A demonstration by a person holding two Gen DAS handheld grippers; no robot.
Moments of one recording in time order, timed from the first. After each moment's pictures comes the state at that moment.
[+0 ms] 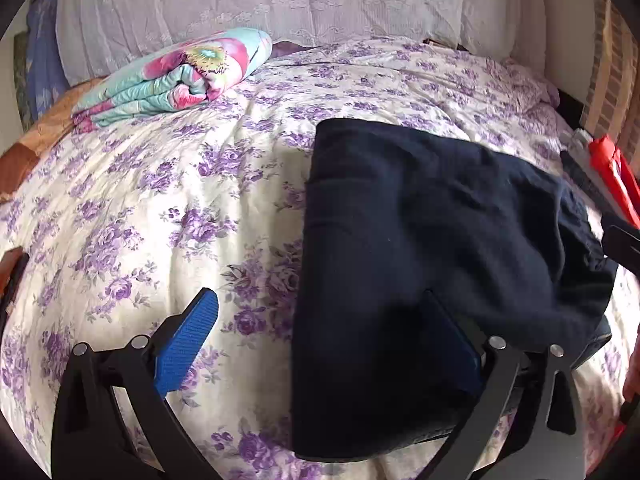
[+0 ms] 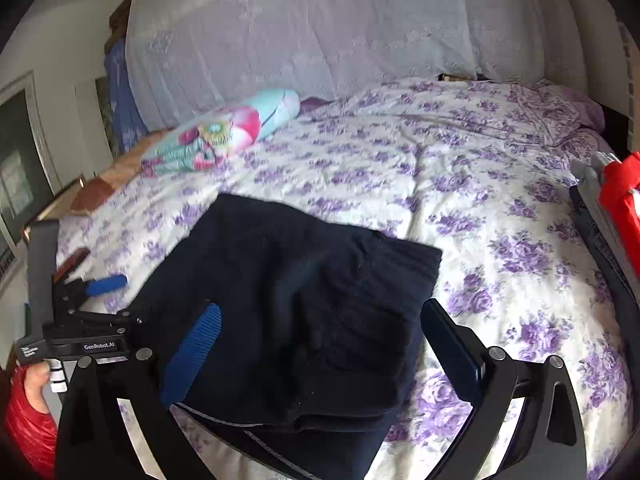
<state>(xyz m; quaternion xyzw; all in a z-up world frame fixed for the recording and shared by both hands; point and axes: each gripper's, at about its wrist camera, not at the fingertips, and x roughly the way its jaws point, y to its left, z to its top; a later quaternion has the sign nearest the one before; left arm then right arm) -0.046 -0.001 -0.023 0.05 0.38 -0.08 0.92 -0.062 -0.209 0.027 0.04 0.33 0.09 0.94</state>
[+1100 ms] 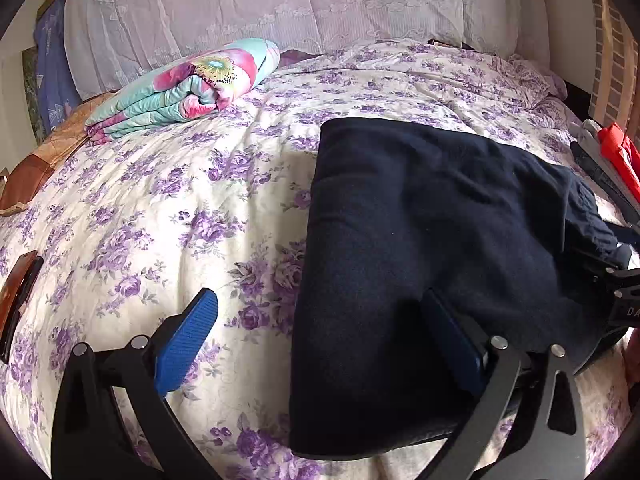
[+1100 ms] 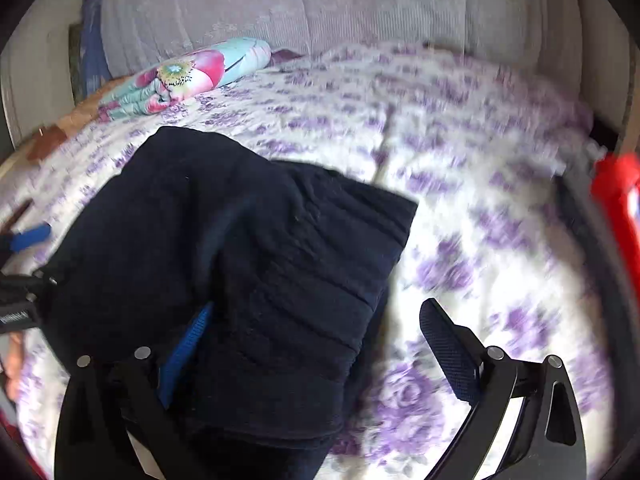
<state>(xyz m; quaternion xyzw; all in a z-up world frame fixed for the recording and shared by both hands) -0.052 0.000 -0.024 0.05 0.36 -0.06 0.93 -0.038 -0.233 -0.003 0.05 0.40 0.04 0.92</state>
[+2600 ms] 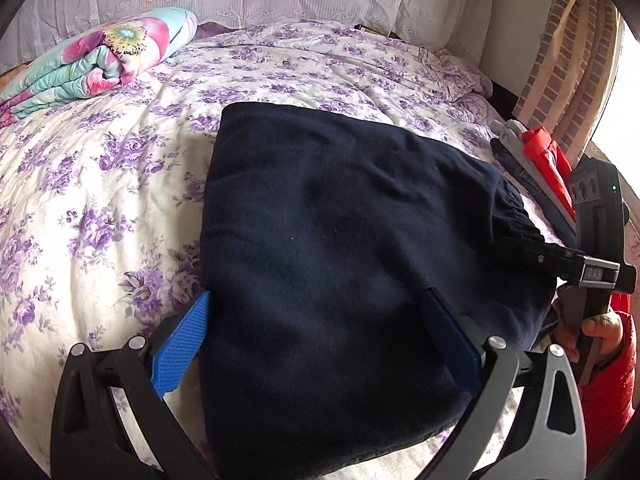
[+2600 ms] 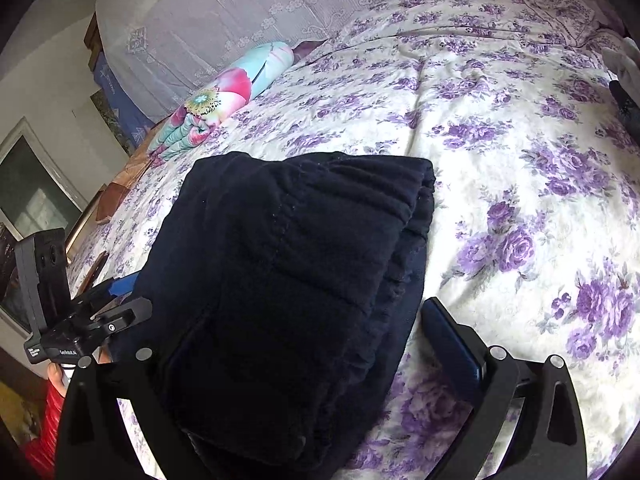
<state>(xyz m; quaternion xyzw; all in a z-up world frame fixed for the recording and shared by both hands) -0.024 -0.009 -0.031 -0.02 0.41 -0.24 0.88 -0.022 -0.256 -0.017 0.16 0.41 0.15 0.88</state>
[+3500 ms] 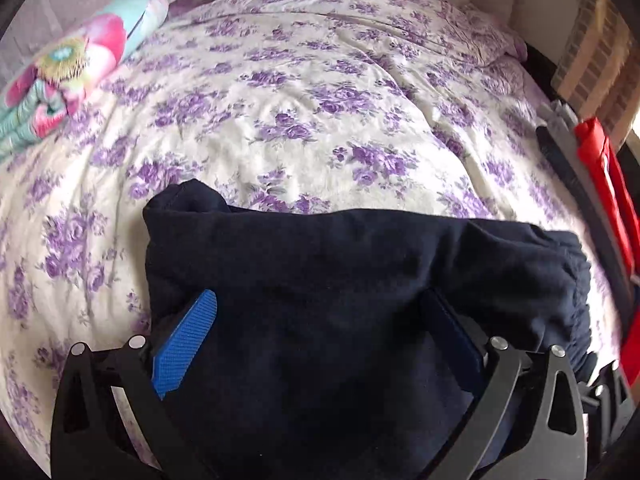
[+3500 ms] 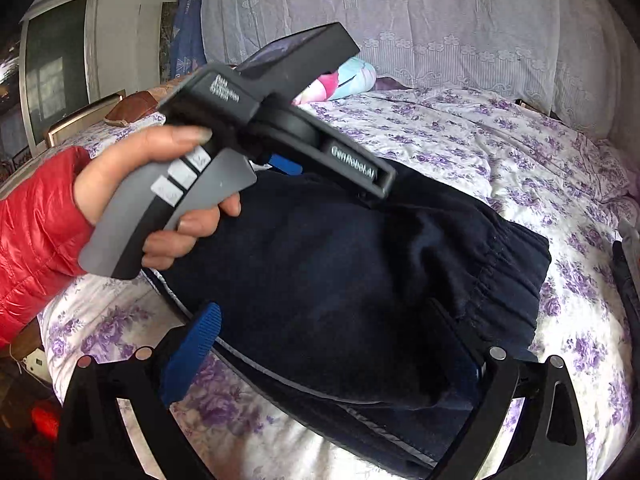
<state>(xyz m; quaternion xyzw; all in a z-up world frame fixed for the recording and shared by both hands) 0.080 -0.072 -0.017 0.03 0.49 -0.21 0.84 -0.079 -0.141 0.014 -0.08 0.34 0.15 0.93</state>
